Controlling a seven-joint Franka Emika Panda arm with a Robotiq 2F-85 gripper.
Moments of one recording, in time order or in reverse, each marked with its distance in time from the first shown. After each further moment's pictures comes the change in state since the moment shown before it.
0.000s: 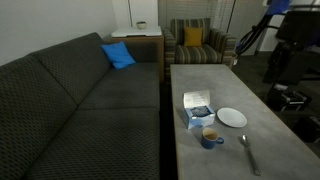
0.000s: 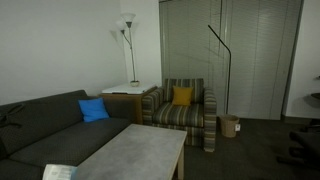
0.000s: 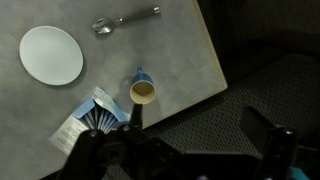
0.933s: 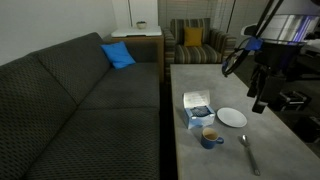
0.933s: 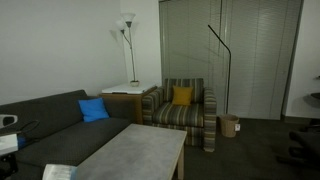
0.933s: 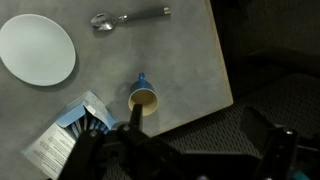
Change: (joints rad) arm -0.093 0.216 0.063 0.181 -0.206 -0.045 0.023
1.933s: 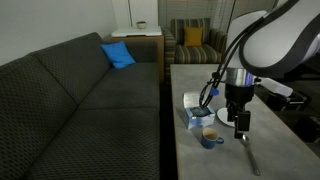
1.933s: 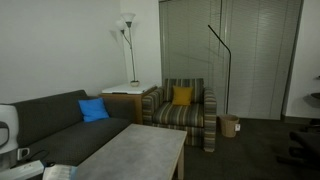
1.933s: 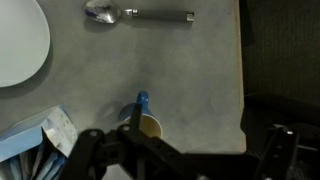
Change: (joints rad) arm 0.095 0.408 -0.045 0.455 -0.147 -0.229 -0.058
